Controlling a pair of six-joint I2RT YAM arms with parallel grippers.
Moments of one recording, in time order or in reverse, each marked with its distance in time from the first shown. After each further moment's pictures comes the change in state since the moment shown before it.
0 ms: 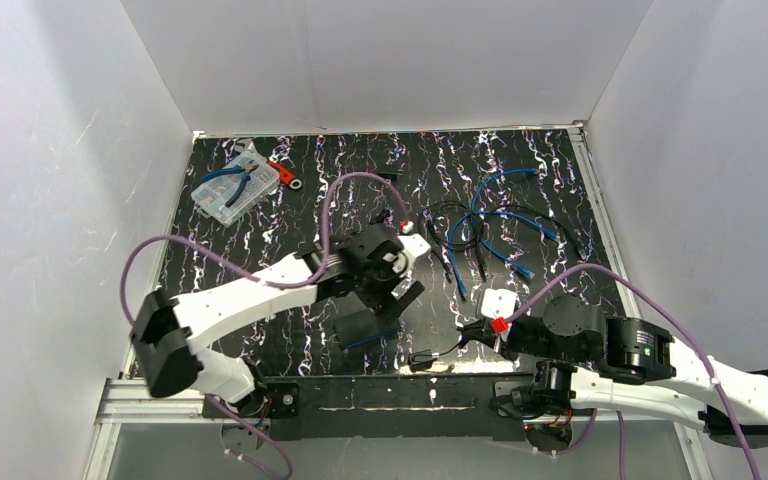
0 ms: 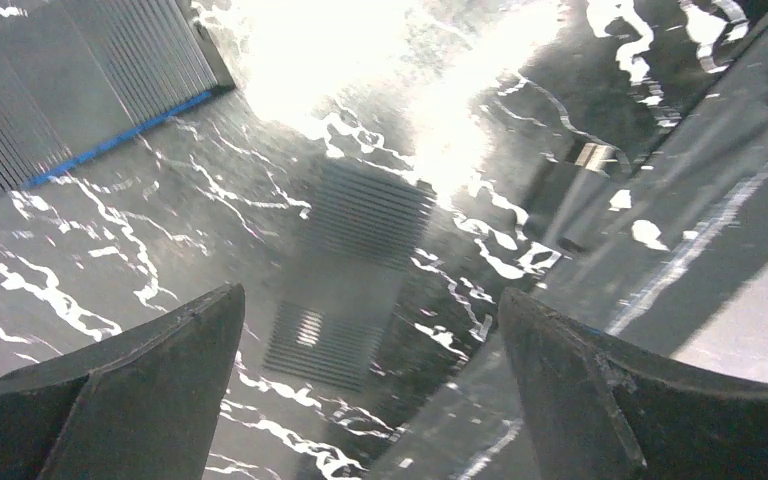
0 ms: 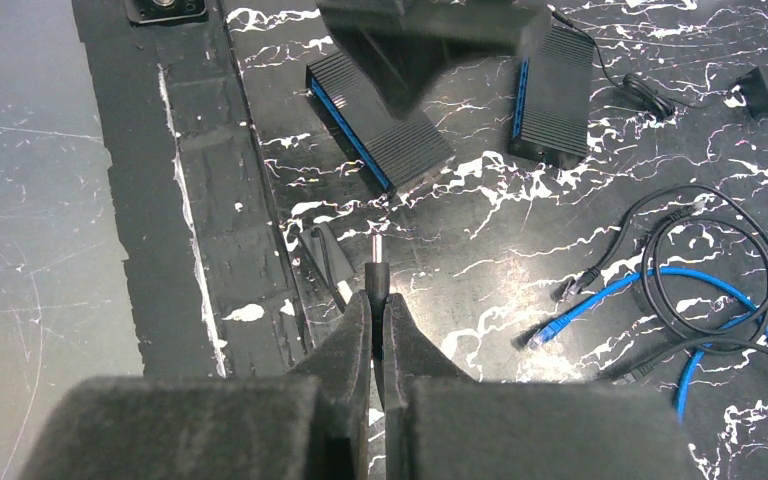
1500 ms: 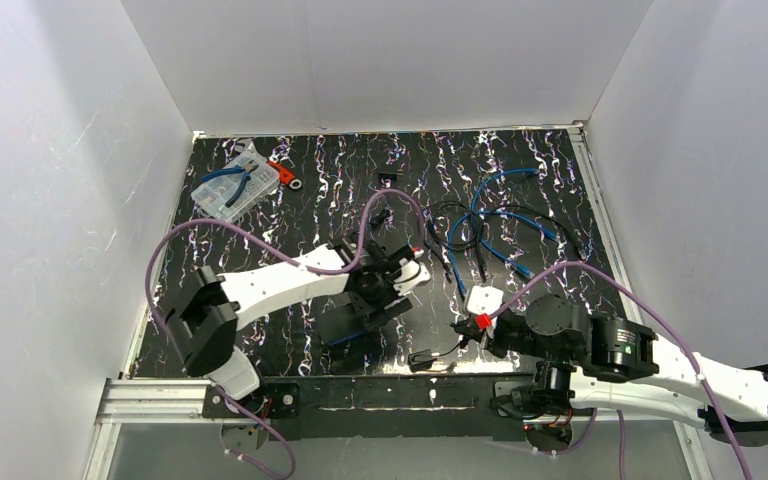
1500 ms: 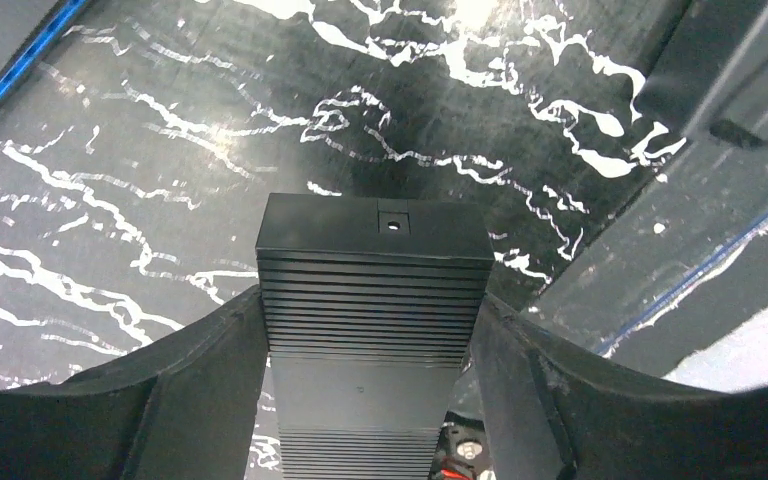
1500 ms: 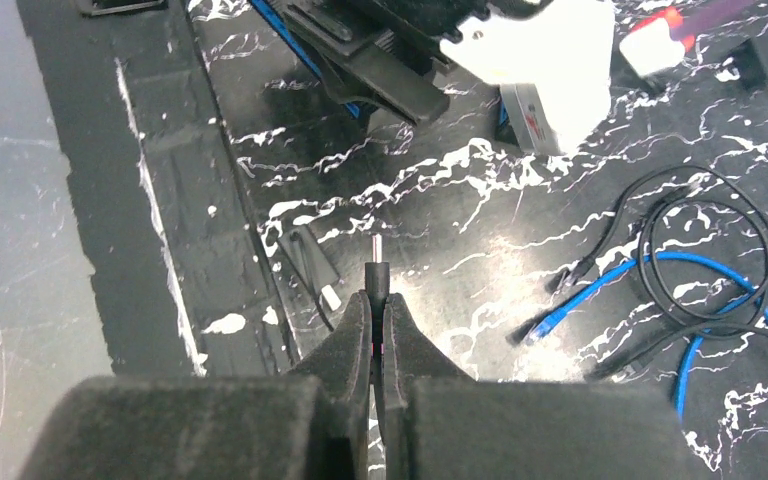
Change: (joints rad) left arm 0.035 0.100 0.012 -0.188 0.050 0.169; right arm 0.000 0.048 -0.053 0.089 0.071 0.014
